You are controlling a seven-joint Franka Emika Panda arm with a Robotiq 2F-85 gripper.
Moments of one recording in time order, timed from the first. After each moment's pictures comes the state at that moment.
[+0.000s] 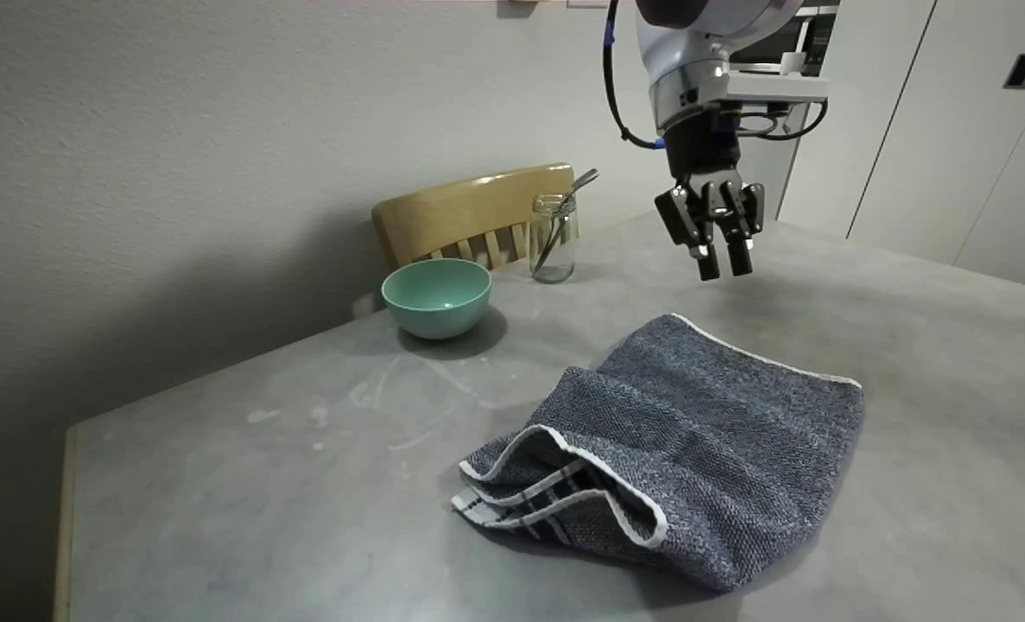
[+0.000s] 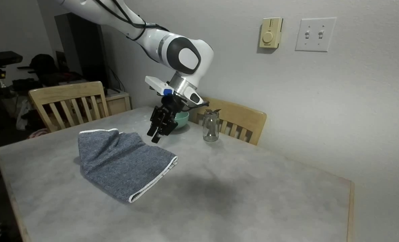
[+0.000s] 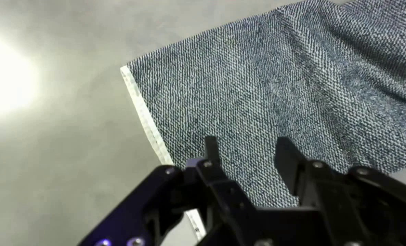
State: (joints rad) arm -0.03 0.79 -0.07 -1.31 0.23 1.53 0.10
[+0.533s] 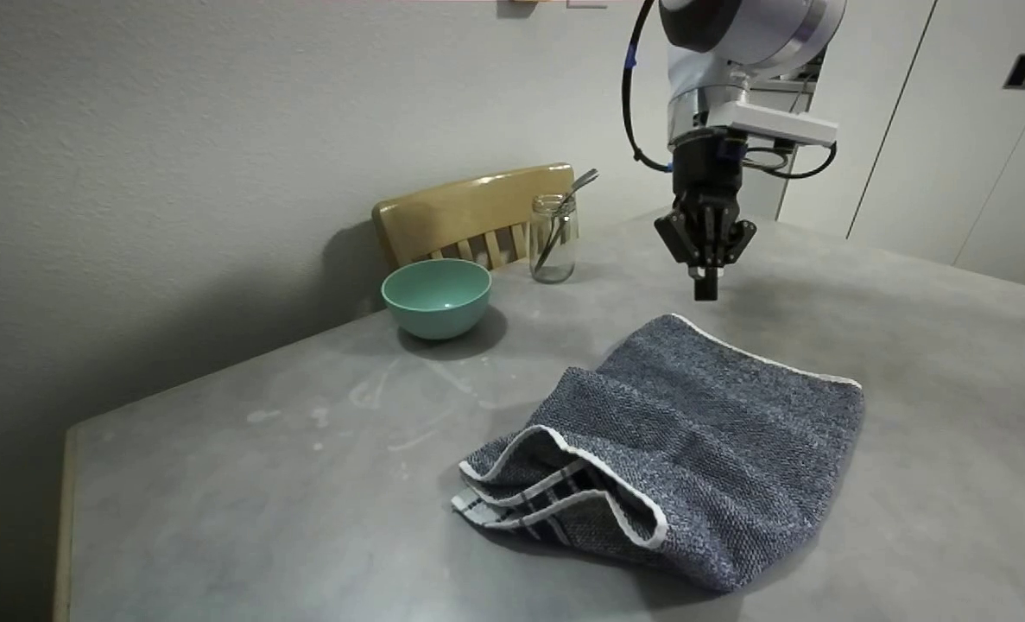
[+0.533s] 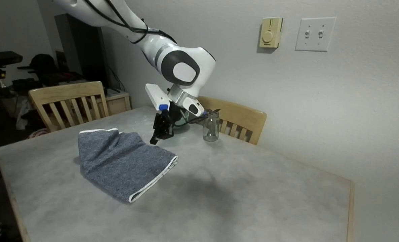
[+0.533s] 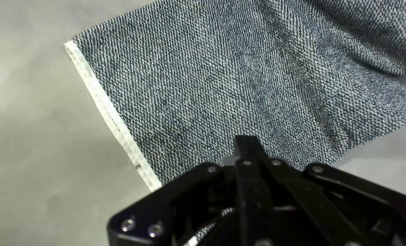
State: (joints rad) arm -0.08 0.74 -0.04 -1.48 0.35 1.75 0.06
